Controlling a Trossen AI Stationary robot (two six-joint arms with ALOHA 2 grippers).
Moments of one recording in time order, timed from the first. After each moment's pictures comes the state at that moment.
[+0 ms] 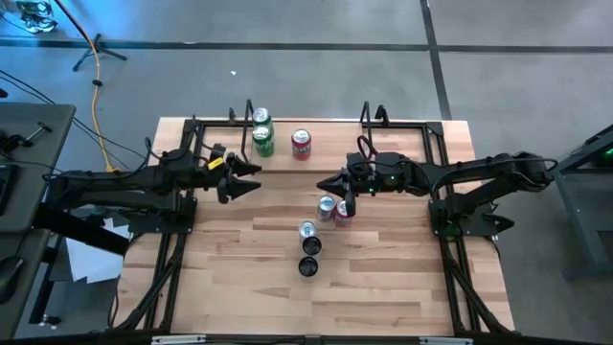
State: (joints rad) left arm 0.14 0.67 0.47 0.19 0.05 -0.63; right arm -0.01 1.30 0.89 0.25 -0.01 0.39
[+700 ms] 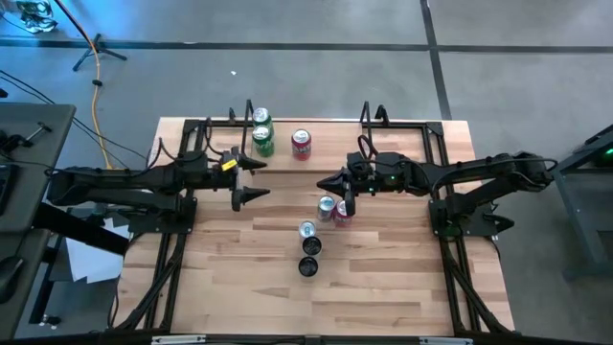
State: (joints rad) left arm 0.14 0.79 0.47 0.18 0.00 -0.17; right arm -0.01 1.30 0.89 0.26 0.00 0.40
